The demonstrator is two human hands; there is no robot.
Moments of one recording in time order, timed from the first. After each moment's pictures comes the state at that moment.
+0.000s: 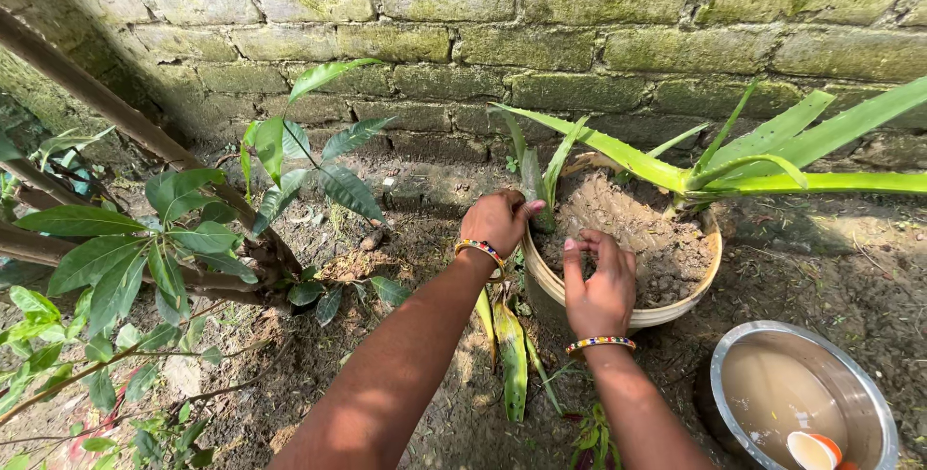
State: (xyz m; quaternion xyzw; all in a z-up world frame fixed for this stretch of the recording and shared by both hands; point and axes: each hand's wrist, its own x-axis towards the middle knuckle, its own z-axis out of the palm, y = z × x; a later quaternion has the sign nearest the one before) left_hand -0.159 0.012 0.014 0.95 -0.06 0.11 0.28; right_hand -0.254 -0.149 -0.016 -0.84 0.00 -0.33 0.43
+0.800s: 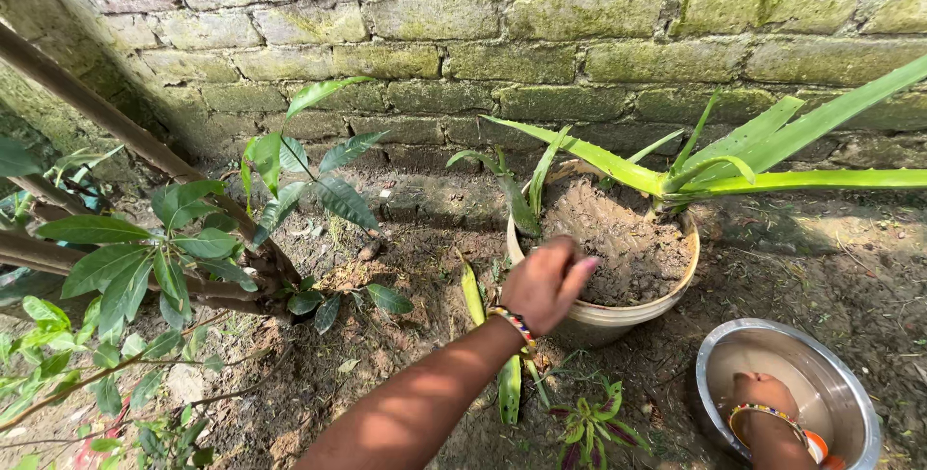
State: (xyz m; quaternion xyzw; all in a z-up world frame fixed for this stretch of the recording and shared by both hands) left_hand -0.250 -0.057 0.002 0.88 -0.23 0.17 0.38; right_hand -0.269 -0.438 -0.248 -0.72 0.49 -0.02 0.49
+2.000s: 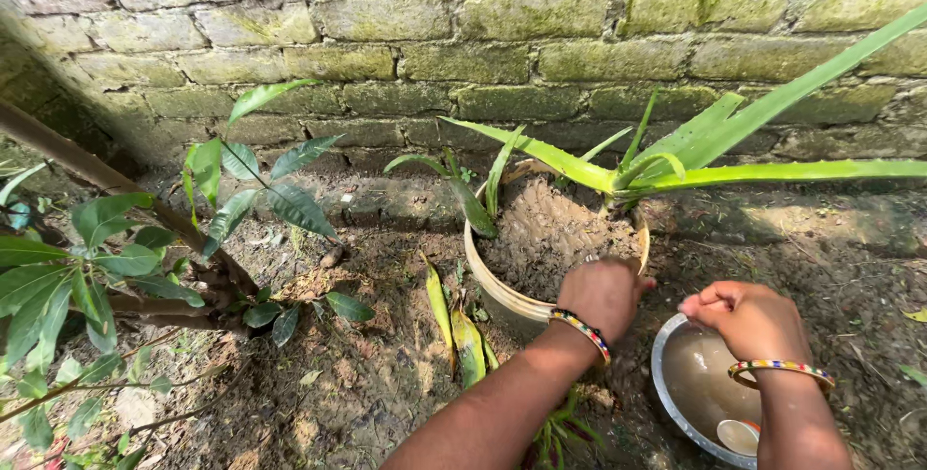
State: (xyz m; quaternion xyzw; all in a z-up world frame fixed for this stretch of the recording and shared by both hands) left_hand -0.256 -0.181 0.011 0.92 -0.29 0.13 0.24; right_hand -0.294 -0.393 0.004 -0.93 0.16 -0.01 0.33
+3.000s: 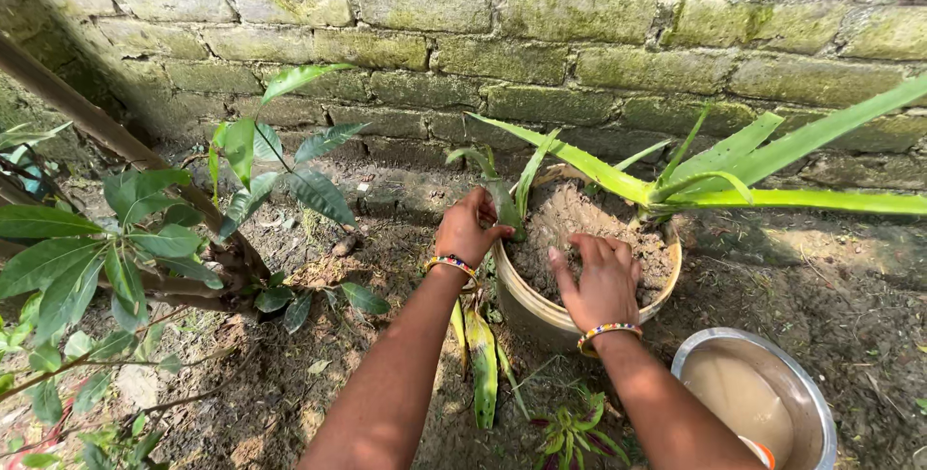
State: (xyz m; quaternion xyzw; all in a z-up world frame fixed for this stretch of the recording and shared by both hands) left_hand -0.152 0.016 -0.008 0.88 -0.10 0.17 0.44; right_hand -0.240 -0.199 -0.003 -0.94 -0.04 -0.23 0.23
